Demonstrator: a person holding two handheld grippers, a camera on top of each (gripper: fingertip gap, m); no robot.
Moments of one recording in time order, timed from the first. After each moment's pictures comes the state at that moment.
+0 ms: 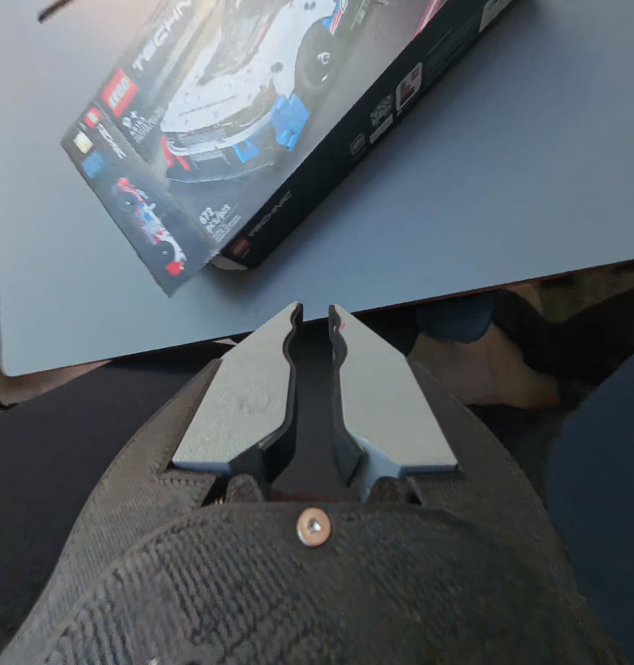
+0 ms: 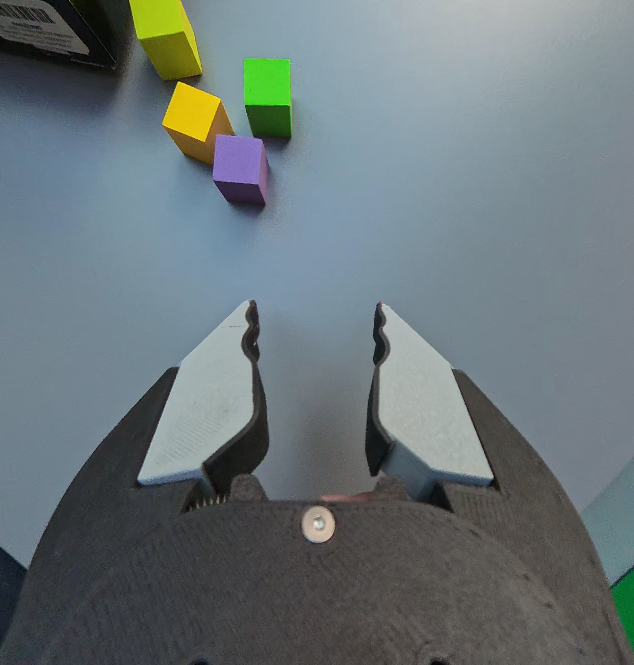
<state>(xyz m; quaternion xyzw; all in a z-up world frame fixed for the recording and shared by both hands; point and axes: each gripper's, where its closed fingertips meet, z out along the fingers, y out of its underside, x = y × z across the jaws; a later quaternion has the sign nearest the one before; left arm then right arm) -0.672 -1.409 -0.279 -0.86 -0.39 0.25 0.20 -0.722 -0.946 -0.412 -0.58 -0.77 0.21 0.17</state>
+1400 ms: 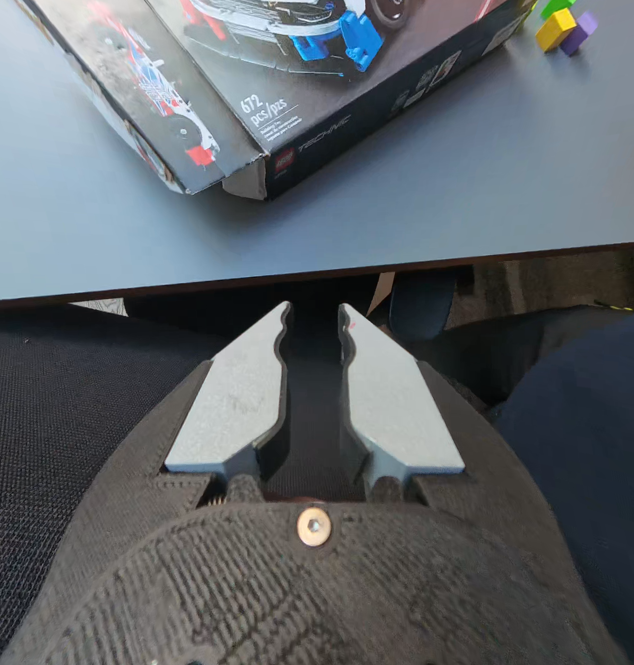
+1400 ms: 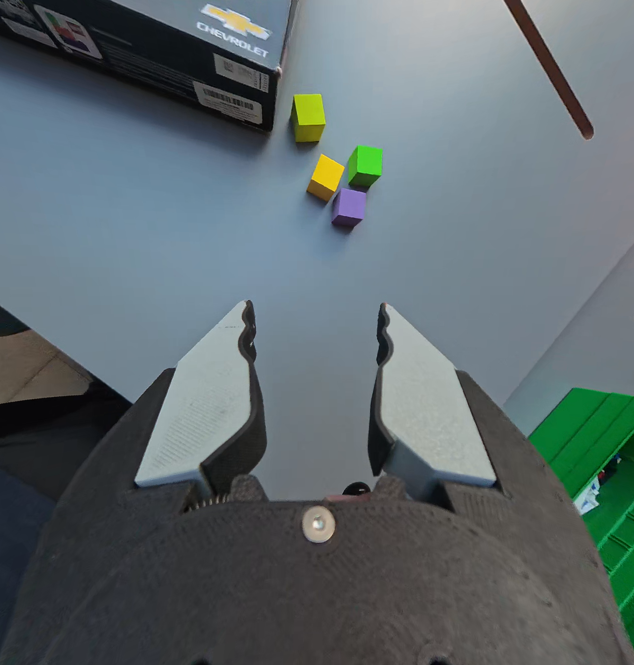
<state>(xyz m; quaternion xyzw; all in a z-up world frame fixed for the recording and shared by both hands) -0.681 -1.524 -0.311 -0.82 -0.46 0.07 0.33 -0.676 -1.035 -0.305 -0.55 -0.79 0.13 0.23</state>
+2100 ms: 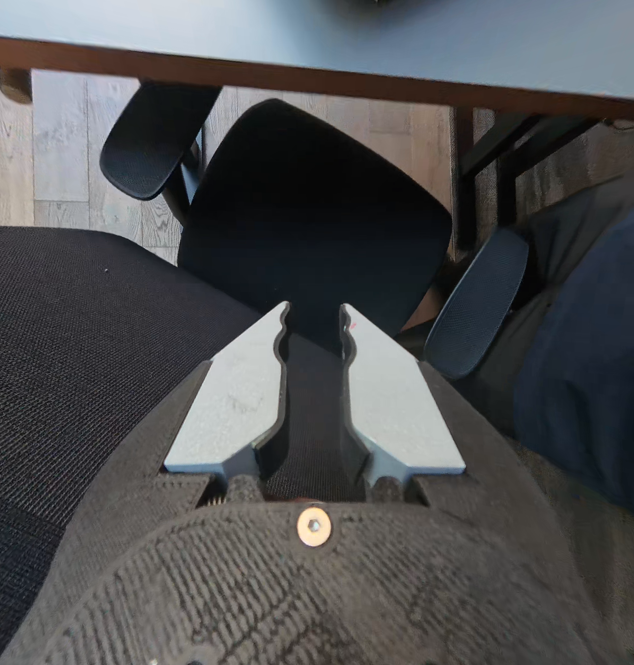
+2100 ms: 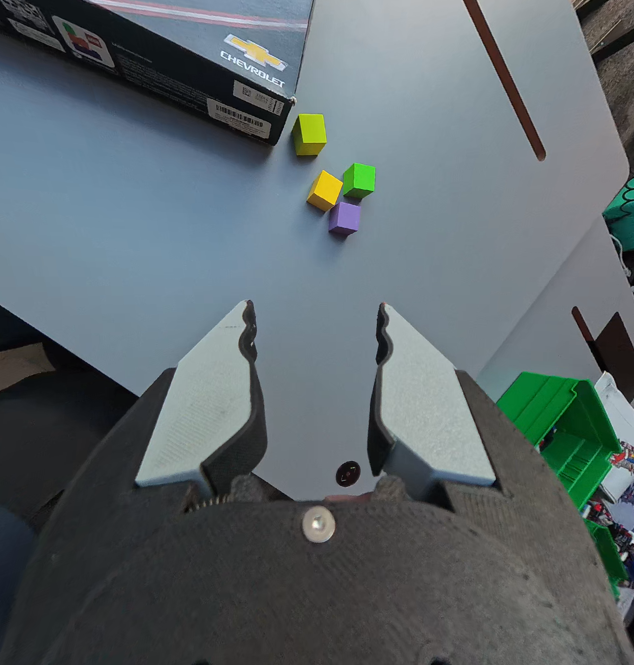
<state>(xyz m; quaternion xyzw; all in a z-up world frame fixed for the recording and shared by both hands) -0.546 -1.713 -0.308 -0.81 -0.50 0.09 0.29 -0.679 -1.061 -0.278 -0.54 -0.80 0.08 0.26</state>
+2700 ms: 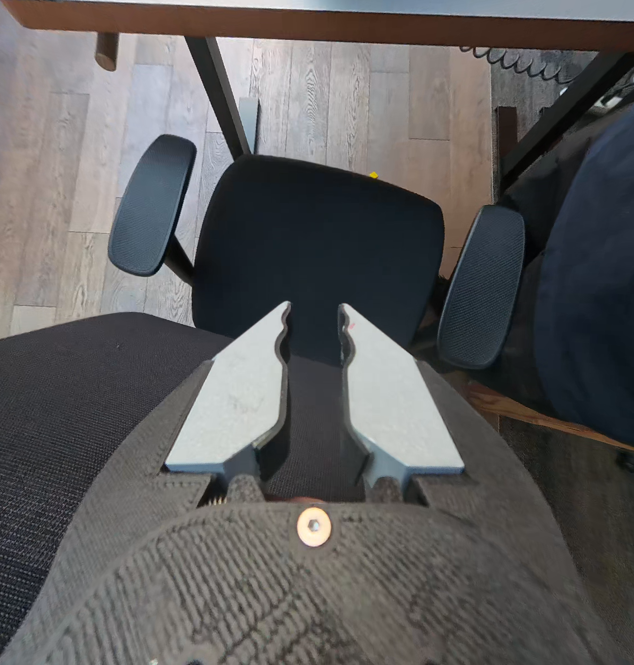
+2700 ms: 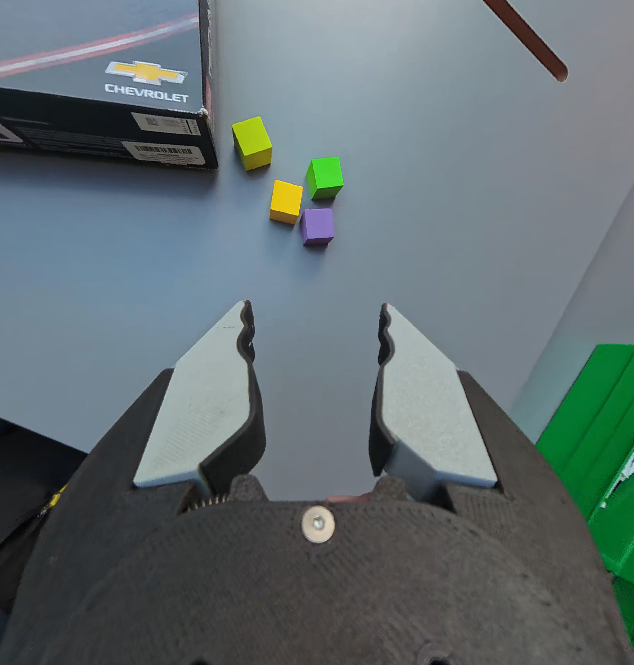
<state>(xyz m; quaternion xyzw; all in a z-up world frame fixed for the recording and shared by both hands) -0.423 -1.750 -0.297 -0.79 -0.51 0.19 0.29 -0.711 -1.024 -0.316 -0.64 -0.73 0.11 0.24</state>
